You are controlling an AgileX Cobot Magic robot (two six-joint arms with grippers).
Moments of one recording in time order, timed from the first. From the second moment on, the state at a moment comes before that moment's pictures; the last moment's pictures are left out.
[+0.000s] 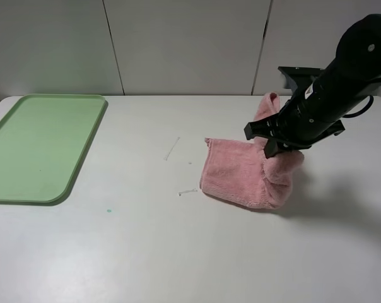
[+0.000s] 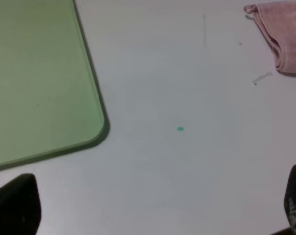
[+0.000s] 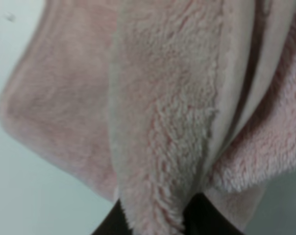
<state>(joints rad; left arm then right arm) -0.09 -0.01 -0.49 -0.17 1.07 0.17 0.44 1.60 -0.93 0.11 0.65 0.14</state>
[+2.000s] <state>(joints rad) -0.09 -0.01 -0.49 -0.17 1.07 0.17 0.53 1.76 -0.94 0.18 0.32 0.17</state>
